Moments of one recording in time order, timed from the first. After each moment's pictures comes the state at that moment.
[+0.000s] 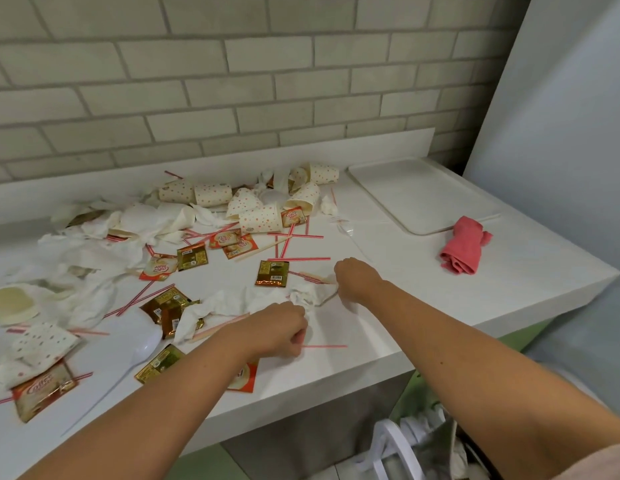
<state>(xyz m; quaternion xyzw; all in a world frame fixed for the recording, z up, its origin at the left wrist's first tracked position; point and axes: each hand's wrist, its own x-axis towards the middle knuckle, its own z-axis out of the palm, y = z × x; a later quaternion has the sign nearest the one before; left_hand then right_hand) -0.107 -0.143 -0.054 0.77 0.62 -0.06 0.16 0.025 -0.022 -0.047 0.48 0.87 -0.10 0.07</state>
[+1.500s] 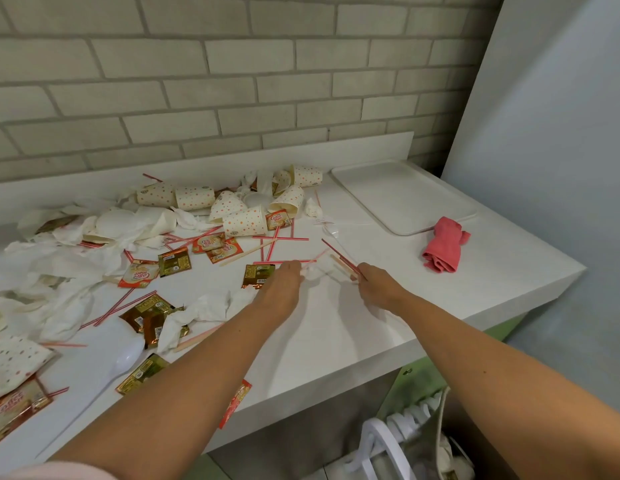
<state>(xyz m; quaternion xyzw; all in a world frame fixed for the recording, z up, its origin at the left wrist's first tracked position) -0.091 -0.083 -0.060 0.65 0.74 0.14 0.10 0.083 -0.014 -0.061 0.56 0.74 -0.35 -0.10</state>
